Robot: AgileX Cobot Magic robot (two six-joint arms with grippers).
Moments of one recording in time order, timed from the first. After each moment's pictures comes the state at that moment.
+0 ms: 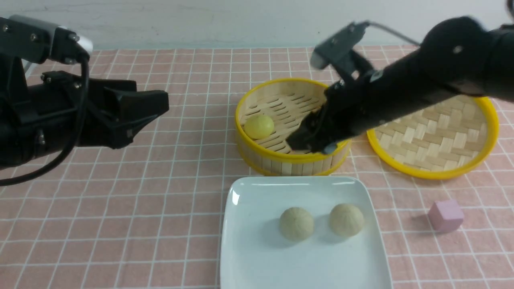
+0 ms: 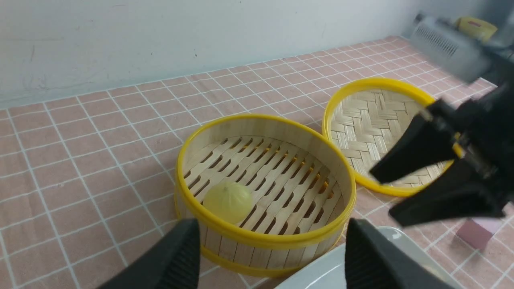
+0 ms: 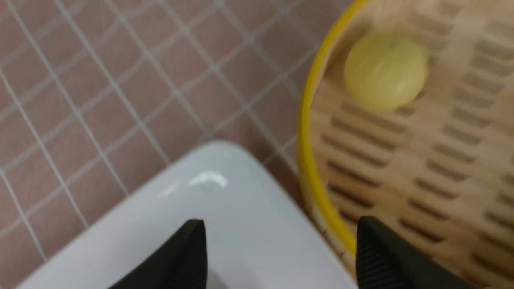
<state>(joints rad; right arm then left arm) 0.47 1.66 -1.32 0.63 0.60 -0.73 0.02 1.12 -0.74 -1.46 0.66 1.53</state>
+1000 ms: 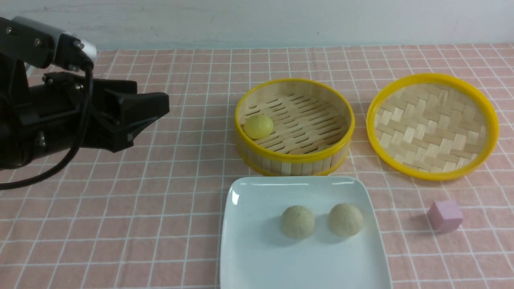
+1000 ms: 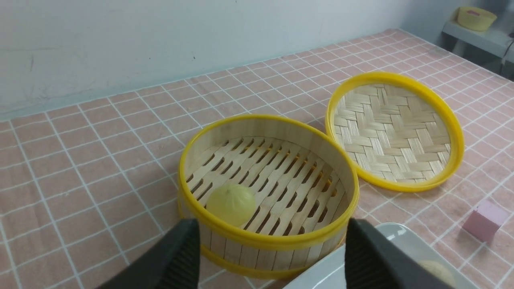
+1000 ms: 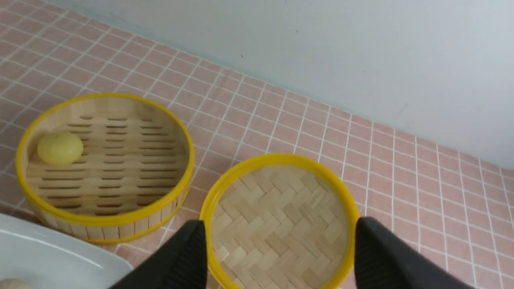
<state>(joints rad) 0.47 0.97 -1.31 -0.35 0.92 0.15 0.02 1.12 -0.74 -1.48 0.66 1.58</state>
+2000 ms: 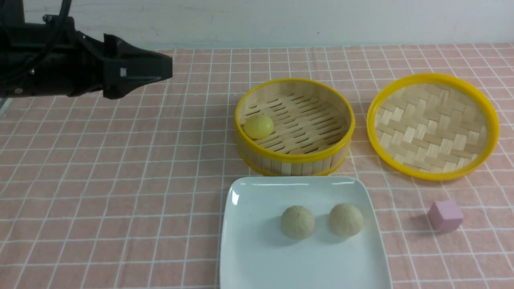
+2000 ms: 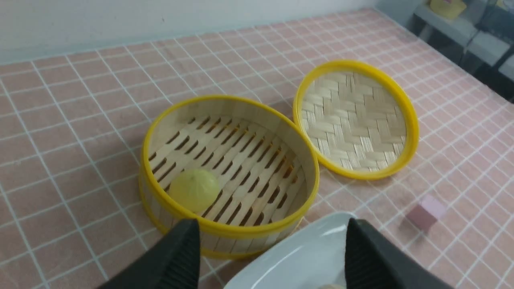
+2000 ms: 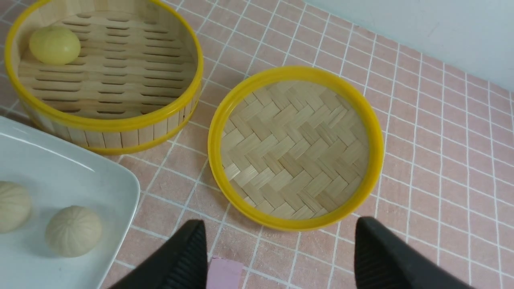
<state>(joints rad) 0.47 0.90 -1.10 -0.33 0.92 0.15 0.02 1.28 -1.10 -1.09 0.87 1.05</state>
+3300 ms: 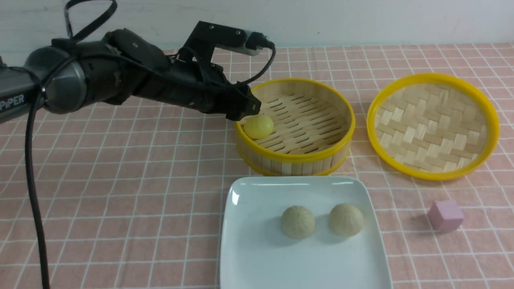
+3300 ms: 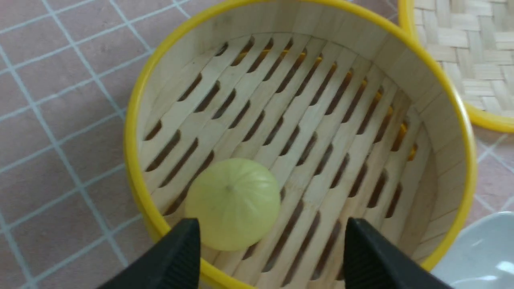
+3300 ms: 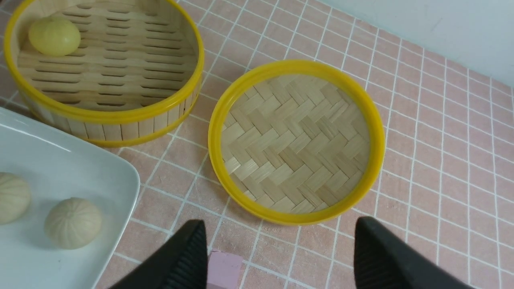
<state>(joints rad) 0.47 0.90 -1.10 -0.33 0.93 0.14 -0.33 1.85 -1.39 -0.86 0.50 0.89</state>
